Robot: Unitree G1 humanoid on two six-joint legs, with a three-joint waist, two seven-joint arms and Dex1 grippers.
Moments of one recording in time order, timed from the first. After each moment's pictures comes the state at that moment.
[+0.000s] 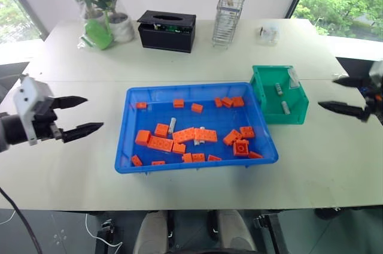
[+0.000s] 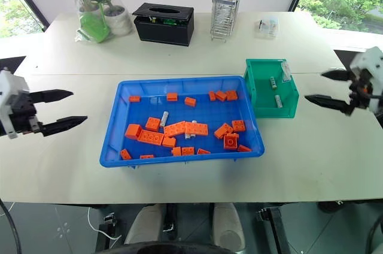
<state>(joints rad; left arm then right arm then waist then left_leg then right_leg) -0.11 1.03 0.41 -0.19 -0.57 0.51 -1.13 -0.62 -1.11 -0.17 0.37 0.34 0.28 1.33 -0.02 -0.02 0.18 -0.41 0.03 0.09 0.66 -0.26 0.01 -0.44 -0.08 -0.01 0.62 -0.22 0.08</state>
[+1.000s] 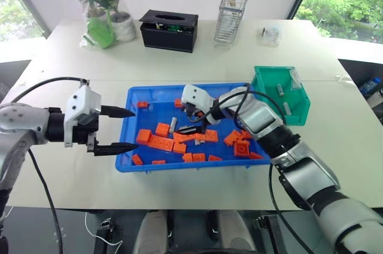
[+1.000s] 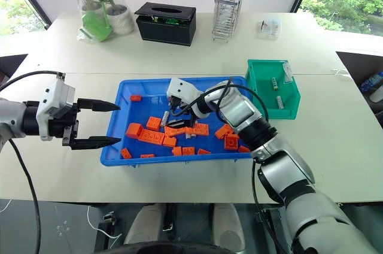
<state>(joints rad) -0.23 1.04 0.19 -0.29 -0.60 0.51 -1.28 -0.91 -0.31 0.51 0.31 0.07 0.60 1.00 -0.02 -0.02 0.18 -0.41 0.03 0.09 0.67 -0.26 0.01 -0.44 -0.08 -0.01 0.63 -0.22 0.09</state>
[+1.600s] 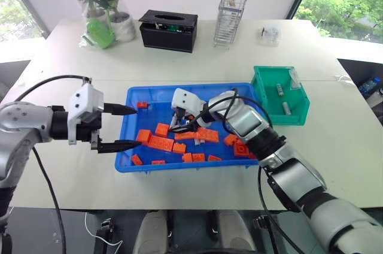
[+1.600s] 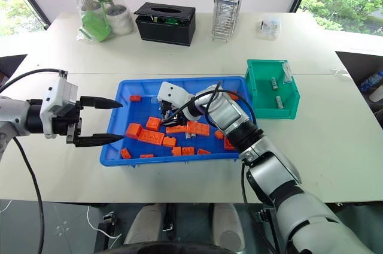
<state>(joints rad) -0.28 1.02 0.17 -0.28 -0.60 0.50 -1.26 -0.91 -0.24 0.50 0.36 0.00 0.57 0.97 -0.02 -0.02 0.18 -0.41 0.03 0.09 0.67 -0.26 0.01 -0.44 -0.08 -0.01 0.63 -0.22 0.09</state>
